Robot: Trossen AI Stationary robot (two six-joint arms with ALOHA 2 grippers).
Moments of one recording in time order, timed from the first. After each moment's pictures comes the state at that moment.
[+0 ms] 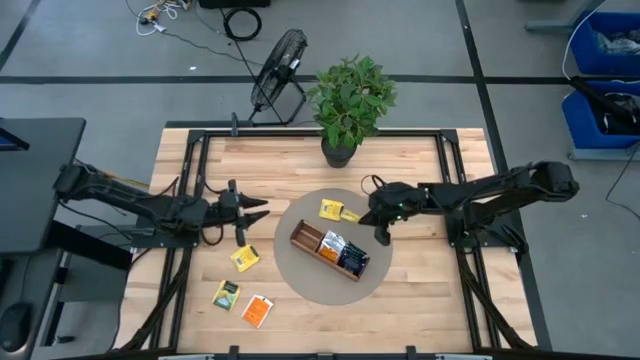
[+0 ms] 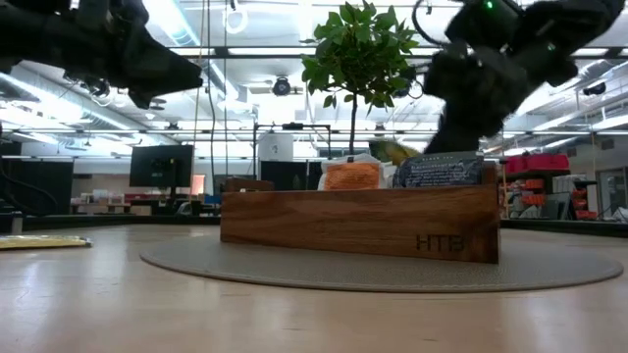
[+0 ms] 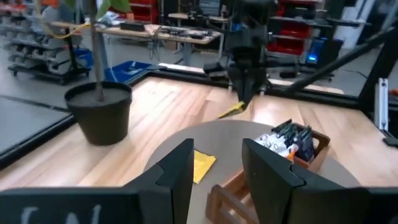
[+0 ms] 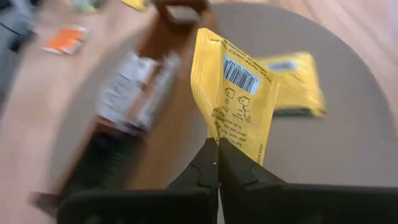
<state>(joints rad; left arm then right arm) -0.25 0.71 0.22 0.39 -0.50 -0.15 -0.04 1.25 0.53 0.03 -0.11 0.28</state>
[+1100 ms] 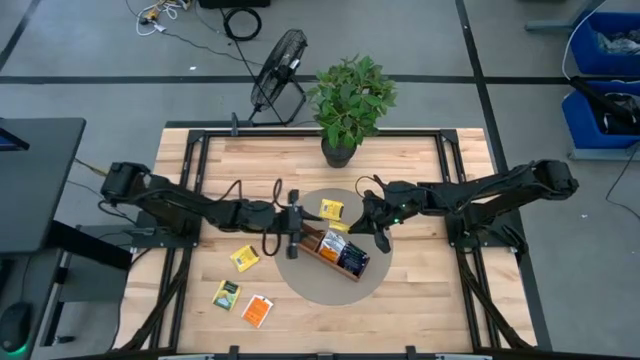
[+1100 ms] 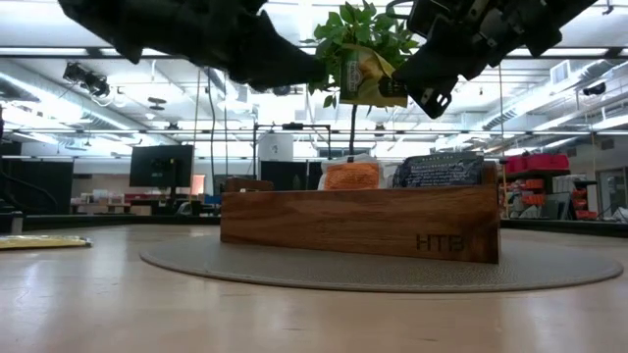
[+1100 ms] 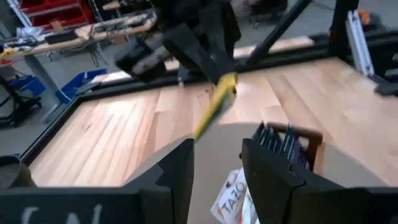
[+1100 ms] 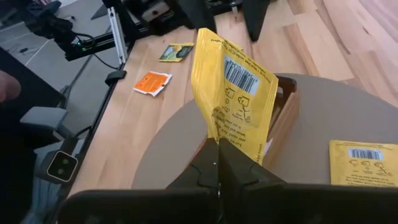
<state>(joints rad) -0.16 1.51 0.69 0.61 -0.21 0.14 0.04 1.26 0.68 0.09 -0.23 0.27</state>
